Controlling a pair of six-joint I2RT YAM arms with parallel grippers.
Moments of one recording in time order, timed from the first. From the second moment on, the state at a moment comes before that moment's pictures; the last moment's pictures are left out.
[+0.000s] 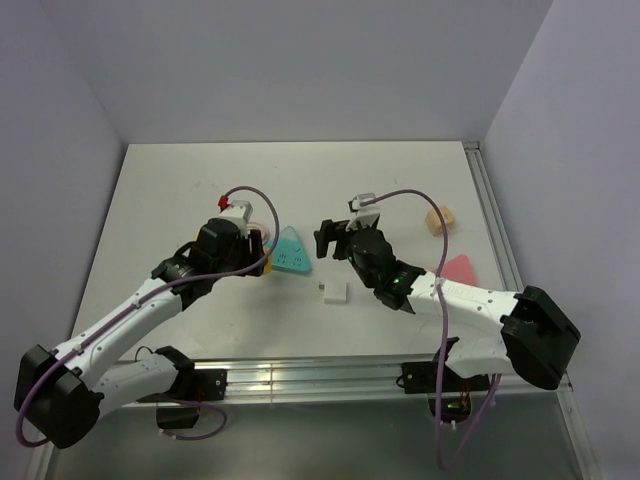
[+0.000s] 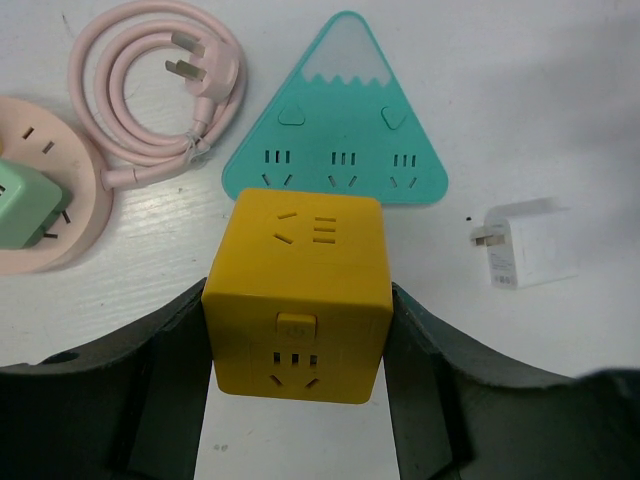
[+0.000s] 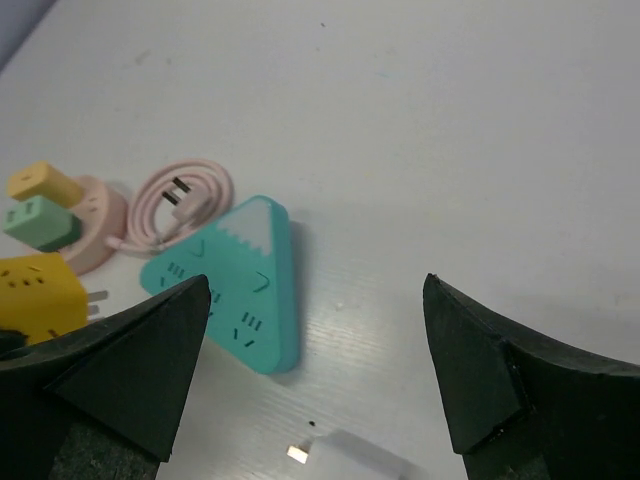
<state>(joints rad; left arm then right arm) -0.60 1.03 0.75 -0.38 -0.13 -0.39 0.87 1.24 0.64 0.37 0.46 0.36</state>
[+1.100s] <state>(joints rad) -0.44 1.45 1.09 -0.62 0.09 -0.22 0.82 1.43 0.66 0.36 0.31 0.43</state>
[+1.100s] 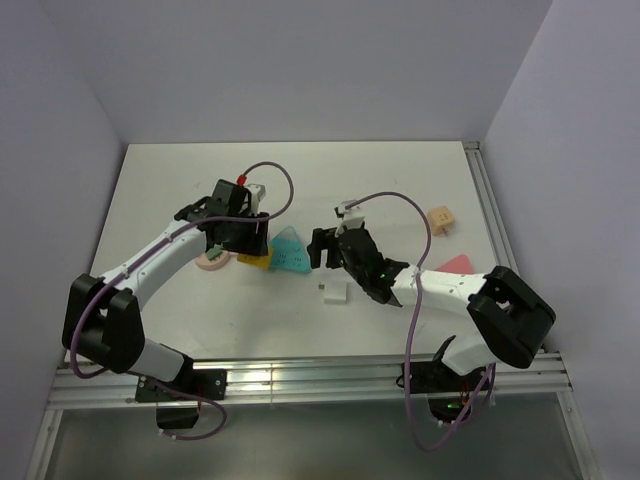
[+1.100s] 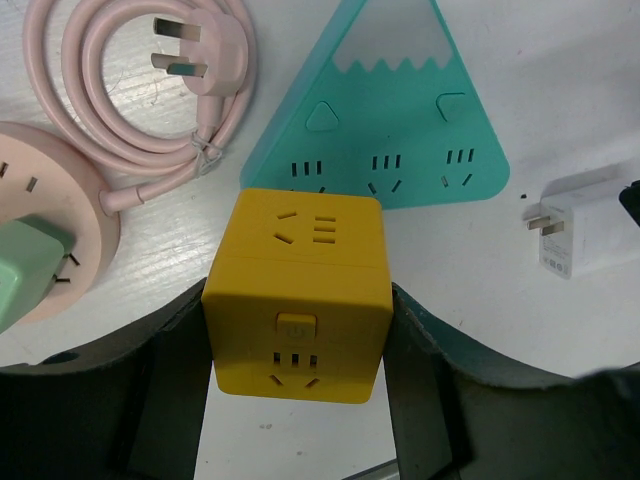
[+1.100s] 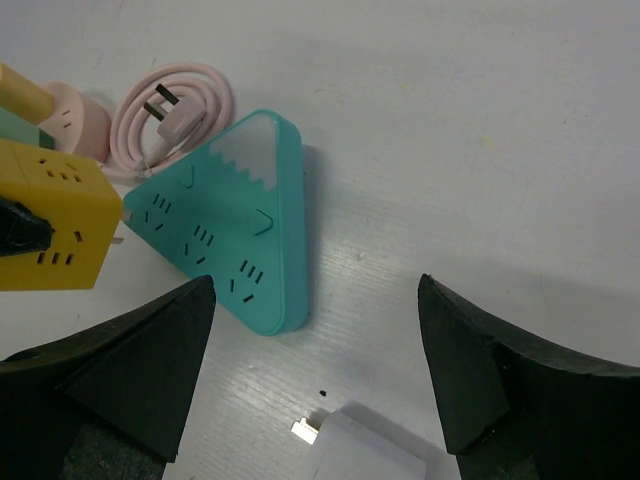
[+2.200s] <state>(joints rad) -0.44 1.55 1.17 -0.63 0.11 -0.20 0.79 1.44 0.66 0.35 0.26 0.45</state>
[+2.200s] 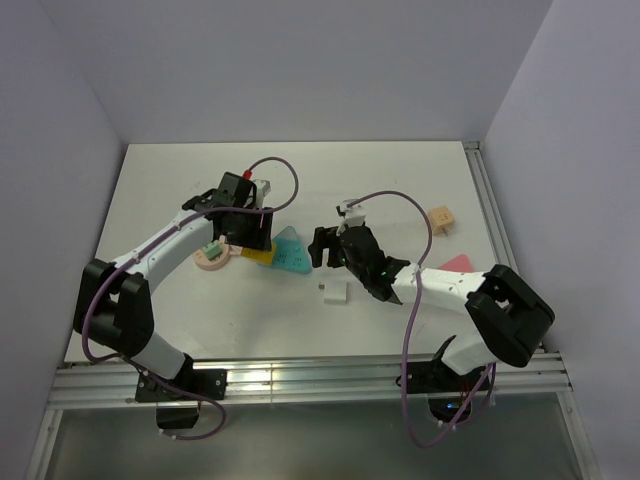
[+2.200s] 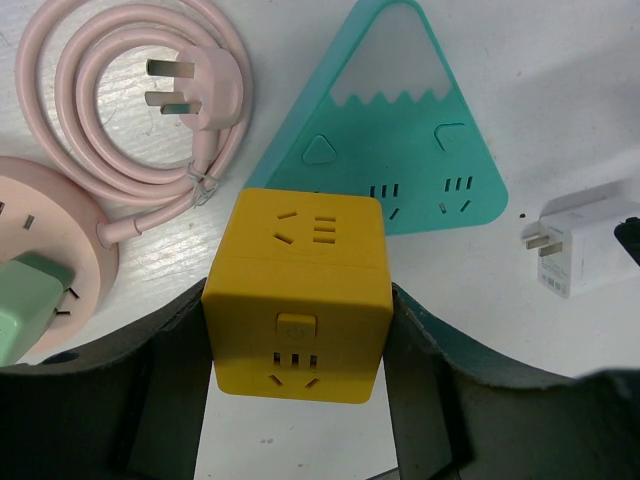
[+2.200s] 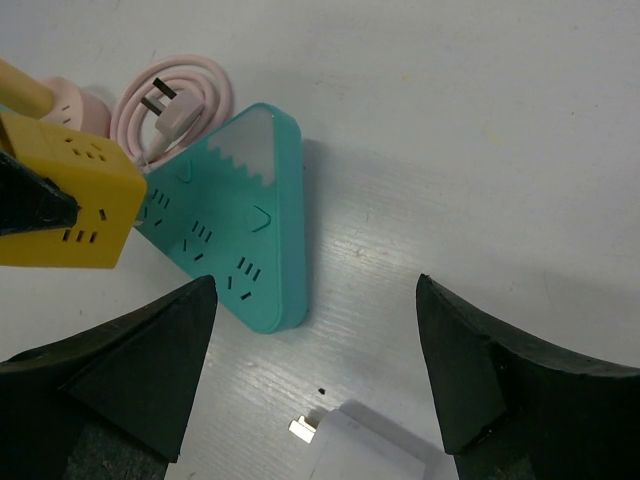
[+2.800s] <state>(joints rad) -0.44 1.58 1.17 -0.63 0.08 -0.21 0.78 1.45 0.67 0.35 0.24 0.46</state>
